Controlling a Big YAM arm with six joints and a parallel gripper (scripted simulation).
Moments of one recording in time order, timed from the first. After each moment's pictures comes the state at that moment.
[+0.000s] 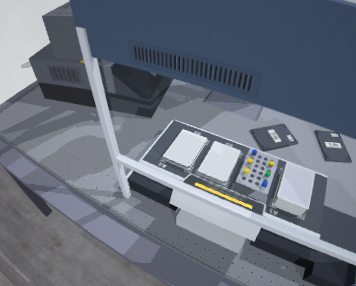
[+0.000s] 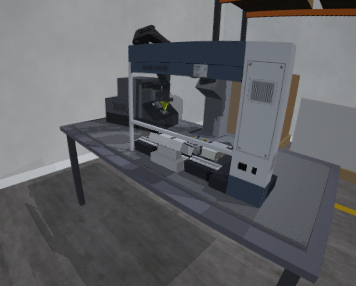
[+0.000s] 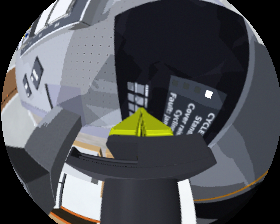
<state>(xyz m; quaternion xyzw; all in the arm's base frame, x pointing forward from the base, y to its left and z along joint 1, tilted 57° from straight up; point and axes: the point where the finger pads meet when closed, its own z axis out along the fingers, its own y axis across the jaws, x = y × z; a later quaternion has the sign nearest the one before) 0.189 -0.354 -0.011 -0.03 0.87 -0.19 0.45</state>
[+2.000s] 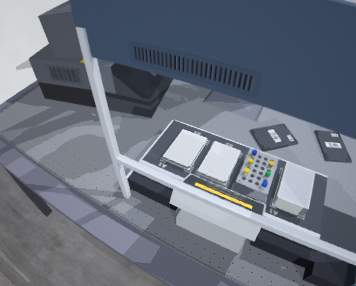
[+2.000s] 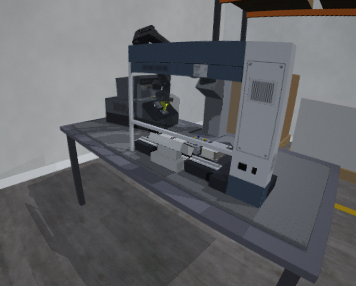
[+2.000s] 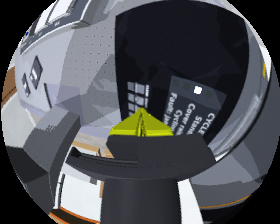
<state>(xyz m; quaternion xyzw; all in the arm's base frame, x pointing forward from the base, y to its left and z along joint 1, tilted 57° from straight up) 0.189 -0.354 -0.012 -0.03 0.87 -0.20 0.45</state>
